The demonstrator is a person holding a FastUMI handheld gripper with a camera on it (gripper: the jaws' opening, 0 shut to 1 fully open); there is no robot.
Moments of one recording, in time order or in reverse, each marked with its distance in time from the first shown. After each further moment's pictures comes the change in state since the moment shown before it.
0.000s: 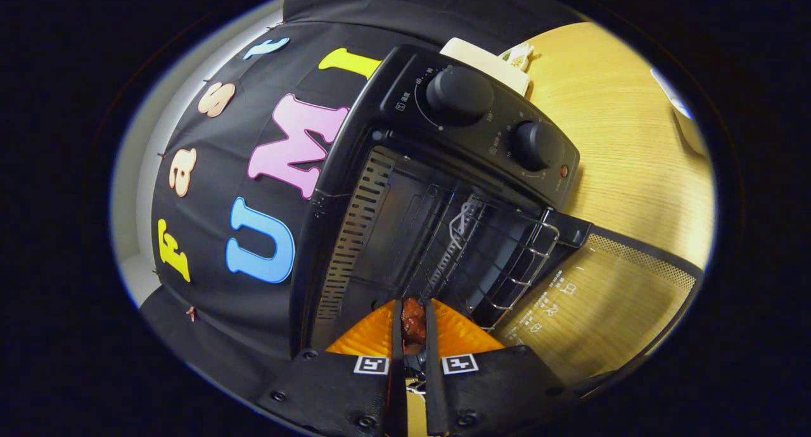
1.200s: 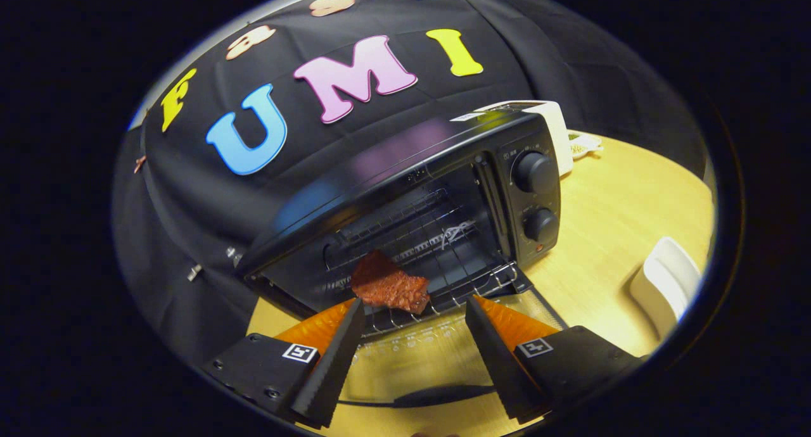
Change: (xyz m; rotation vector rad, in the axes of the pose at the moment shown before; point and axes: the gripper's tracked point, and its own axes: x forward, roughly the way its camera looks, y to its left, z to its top) arm -0.065 -0.005 0.005 -0.729 0.110 -0.193
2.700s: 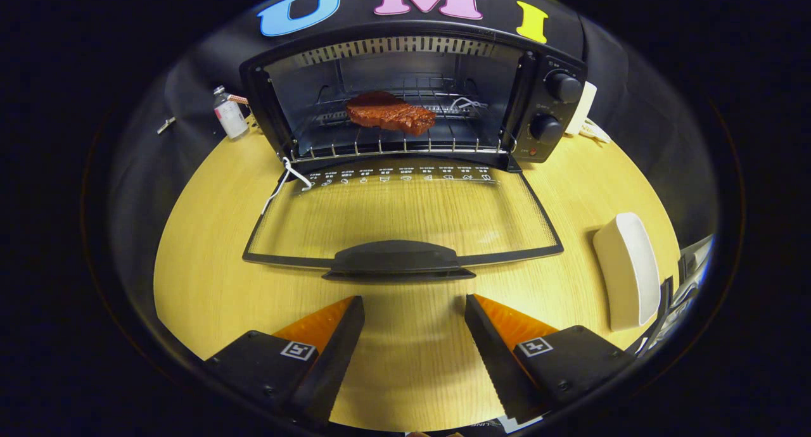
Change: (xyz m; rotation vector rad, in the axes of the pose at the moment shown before) arm -0.056 -0.038 -0.139 -0.368 0.439 -0.184
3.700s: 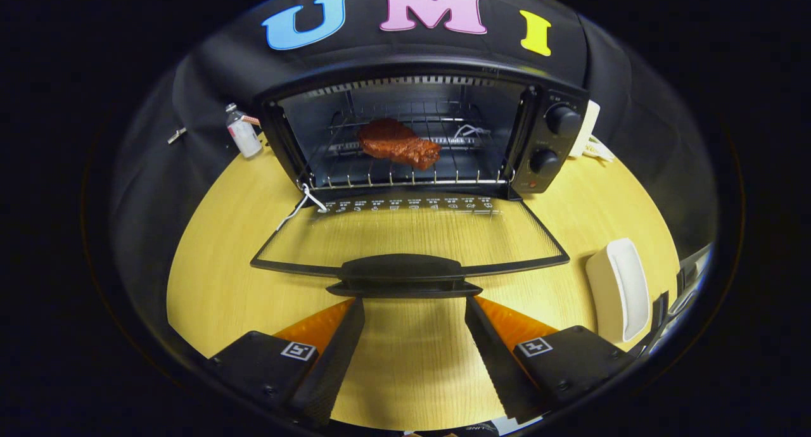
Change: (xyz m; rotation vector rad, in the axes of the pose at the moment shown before) arm -0.023 0.001 0.026 -0.016 -0.097 0.053
